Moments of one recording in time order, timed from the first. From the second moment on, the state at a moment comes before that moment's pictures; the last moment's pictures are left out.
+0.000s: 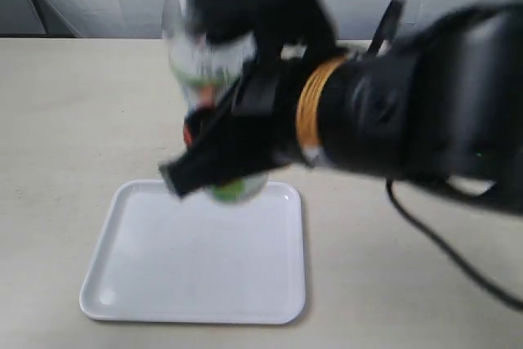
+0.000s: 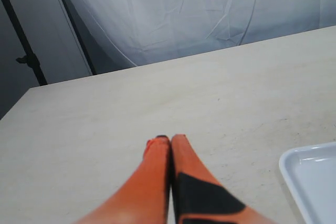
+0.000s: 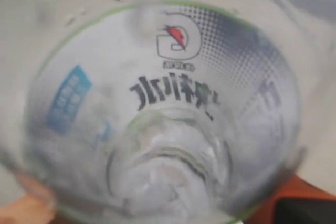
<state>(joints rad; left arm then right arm) -0.04 0.00 0.00 0.05 0.24 0.12 1.22 1.36 -0.94 -0.74 0.43 0.90</state>
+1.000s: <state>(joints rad) -0.04 0.00 0.00 0.05 0.24 0.12 1.11 1.40 -0.92 -0.66 0.21 0.84</state>
